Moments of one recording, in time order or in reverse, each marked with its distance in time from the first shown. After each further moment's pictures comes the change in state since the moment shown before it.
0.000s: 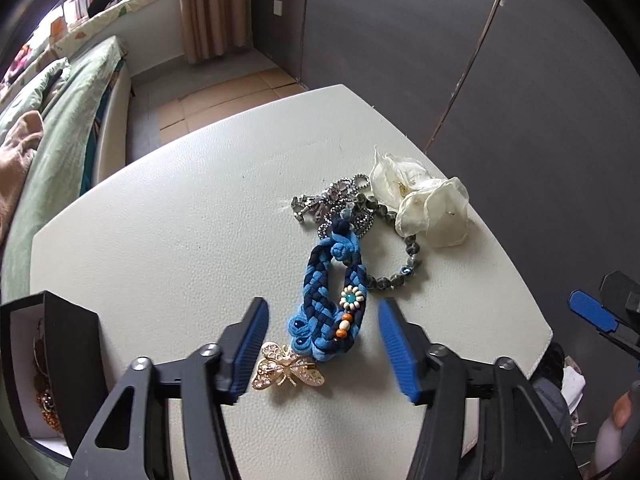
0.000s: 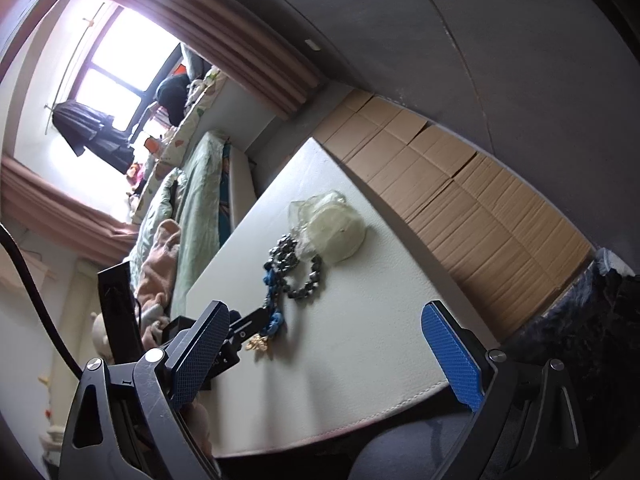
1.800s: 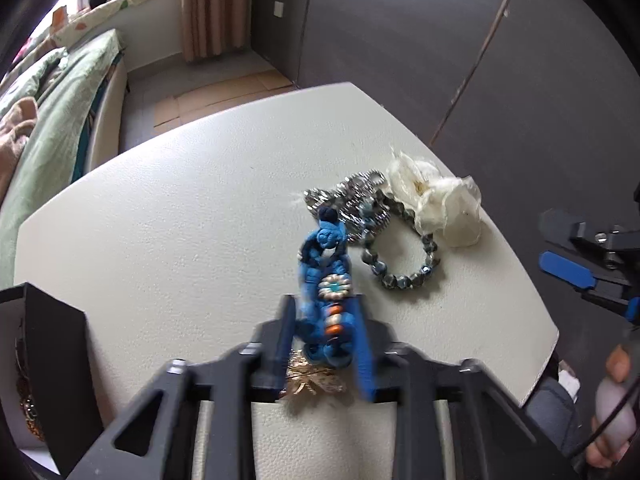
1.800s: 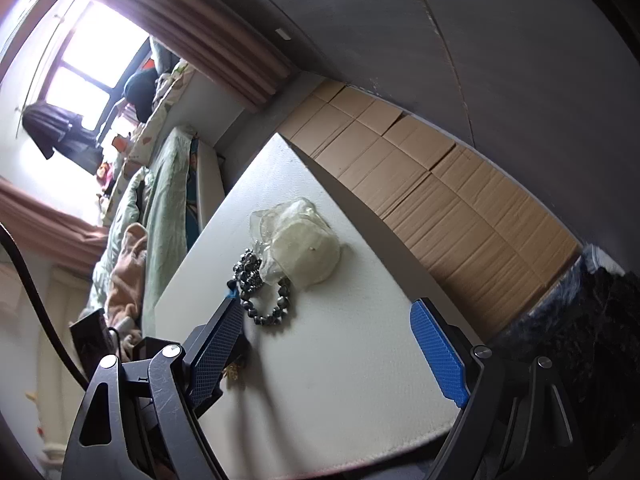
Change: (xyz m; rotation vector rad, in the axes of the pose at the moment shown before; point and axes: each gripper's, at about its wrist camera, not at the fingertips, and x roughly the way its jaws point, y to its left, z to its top) left arm 0.010 0.019 -0.007 -0.031 -0.031 -0.055; right arm 0.038 0.000 0.026 0.018 0.042 -0.097
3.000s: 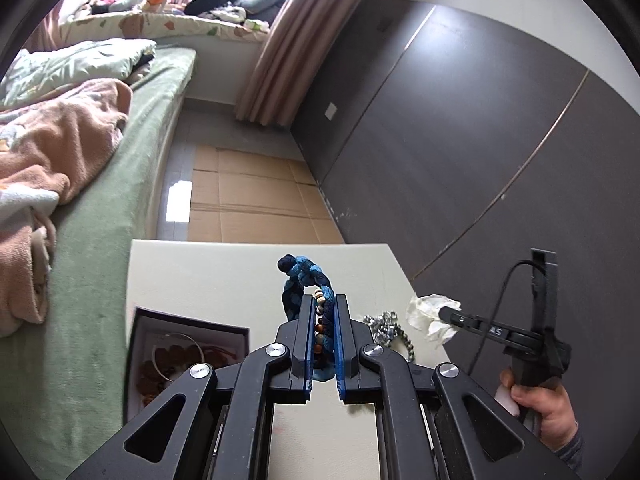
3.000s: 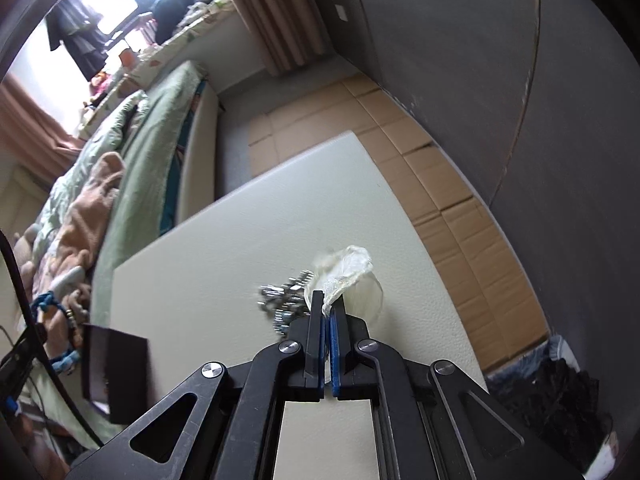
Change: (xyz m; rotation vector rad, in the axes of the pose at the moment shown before) left arm -0.164 0.130 0.002 -0.310 -0.356 -0.150; right arm 0.034 0.103 0.031 -0.332 0.054 -0.174
